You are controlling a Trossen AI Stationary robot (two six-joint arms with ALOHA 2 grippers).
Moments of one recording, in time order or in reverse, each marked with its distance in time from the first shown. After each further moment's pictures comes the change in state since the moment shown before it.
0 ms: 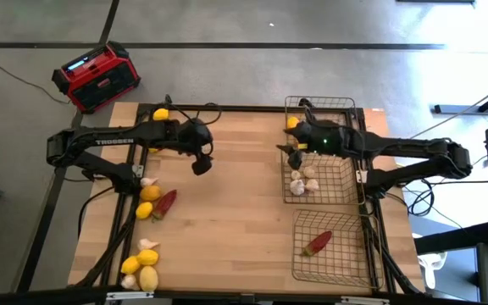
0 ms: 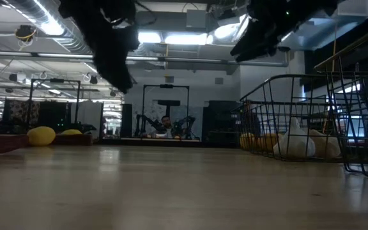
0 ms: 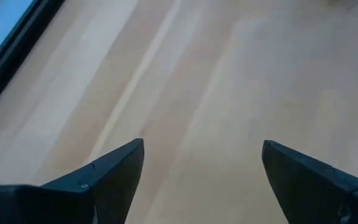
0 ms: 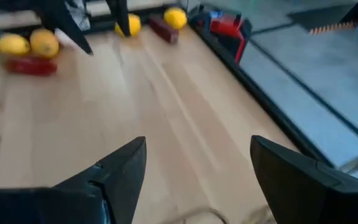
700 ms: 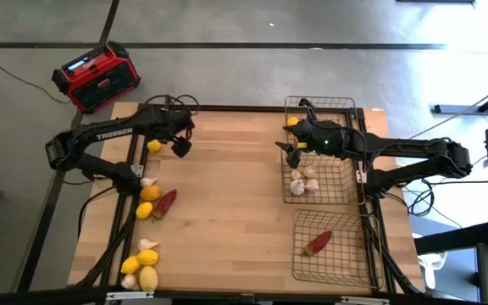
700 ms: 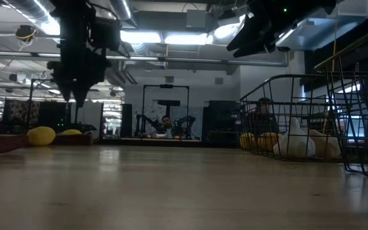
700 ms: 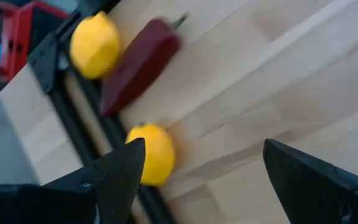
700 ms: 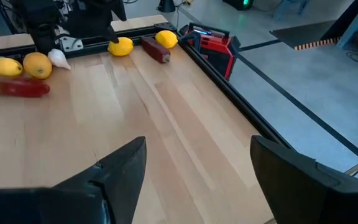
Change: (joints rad) left arm 0.242 0.002 0.000 -0.468 -0.321 -0.302; right arm 0.022 0.002 0.000 0.059 0.061 0.004
